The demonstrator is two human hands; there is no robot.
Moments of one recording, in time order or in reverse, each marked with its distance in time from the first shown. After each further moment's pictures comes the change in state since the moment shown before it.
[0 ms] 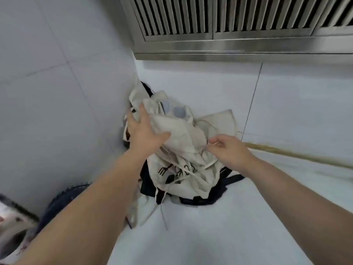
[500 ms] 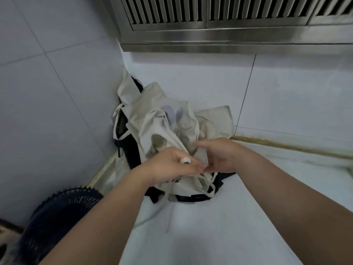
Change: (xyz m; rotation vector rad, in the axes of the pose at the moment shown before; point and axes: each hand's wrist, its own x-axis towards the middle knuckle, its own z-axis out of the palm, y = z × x) left_hand -0.055 0.015 0.014 -0.304 -0.857 0.135; right_hand 0.018 -0.007 0.020 0.792 -0.299 0.523
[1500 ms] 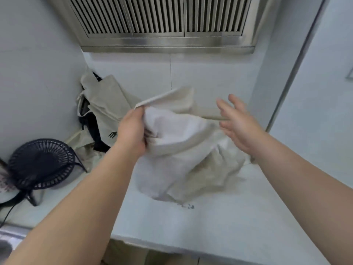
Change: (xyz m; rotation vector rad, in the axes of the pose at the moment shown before) left_hand -0.122 0.120 0.205 -0.910 0.702 0.077; right_hand -0.286 0.131 -0.148 0.022 0.387 -0.675
